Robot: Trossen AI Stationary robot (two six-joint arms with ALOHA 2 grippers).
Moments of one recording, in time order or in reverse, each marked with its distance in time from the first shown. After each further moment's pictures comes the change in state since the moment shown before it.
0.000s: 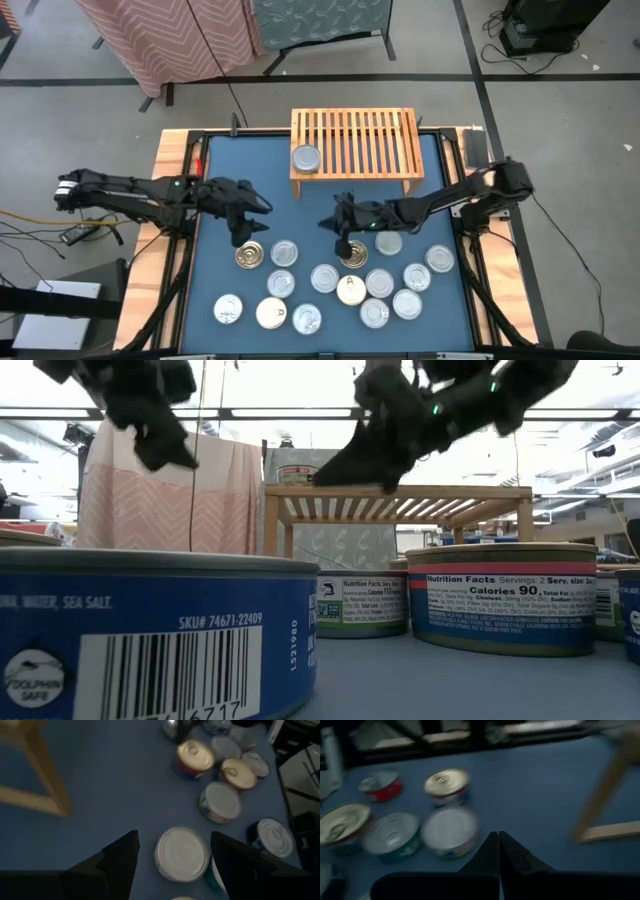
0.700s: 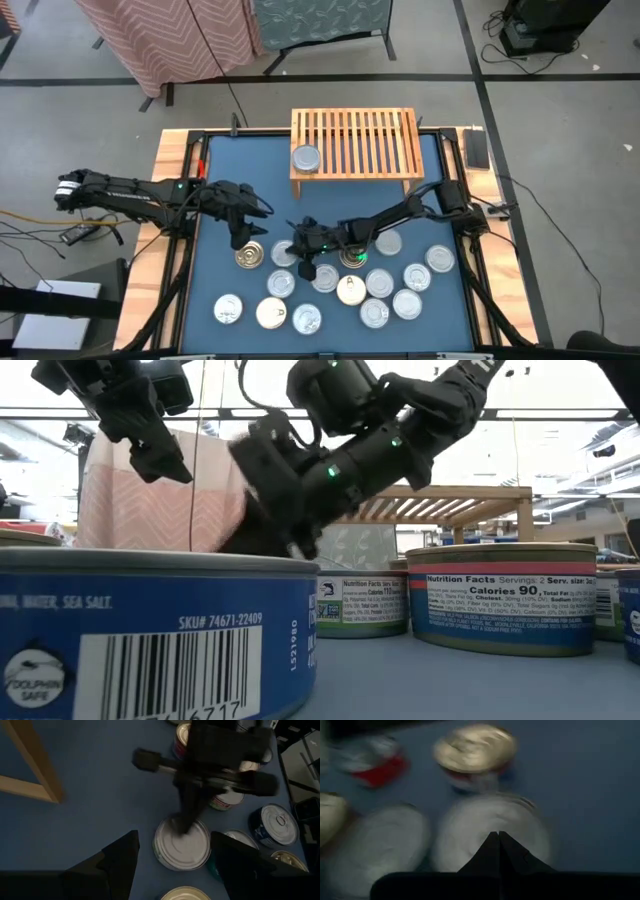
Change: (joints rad) left arm 0.000 0.000 -0.039 0.014 0.035 0.028; right arm 0.022 0.466 0.420 -0.105 -0.025 0.099
